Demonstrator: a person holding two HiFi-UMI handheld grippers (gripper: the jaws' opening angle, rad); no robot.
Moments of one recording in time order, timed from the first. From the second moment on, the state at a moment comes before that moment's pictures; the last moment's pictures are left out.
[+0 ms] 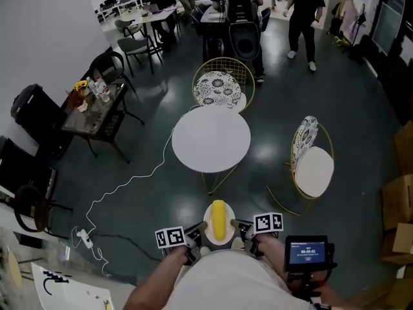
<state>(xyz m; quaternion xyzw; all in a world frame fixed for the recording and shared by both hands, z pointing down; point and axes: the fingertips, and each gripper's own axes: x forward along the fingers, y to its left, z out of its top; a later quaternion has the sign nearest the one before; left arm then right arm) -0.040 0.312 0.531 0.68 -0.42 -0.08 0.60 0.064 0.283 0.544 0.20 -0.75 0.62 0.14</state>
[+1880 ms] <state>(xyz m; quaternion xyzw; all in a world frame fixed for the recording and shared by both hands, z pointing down) -0.052 0.195 0.556 0.66 -0.45 -0.09 0.60 0.051 0.161 0.569 0.18 -0.75 0.62 0.16</state>
